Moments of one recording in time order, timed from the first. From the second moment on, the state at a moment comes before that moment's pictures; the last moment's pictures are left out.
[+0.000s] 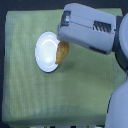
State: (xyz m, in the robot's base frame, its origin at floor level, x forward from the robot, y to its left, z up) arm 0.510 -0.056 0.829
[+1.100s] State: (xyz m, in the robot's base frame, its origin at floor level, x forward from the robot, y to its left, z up) arm 0.528 0.072 0.757
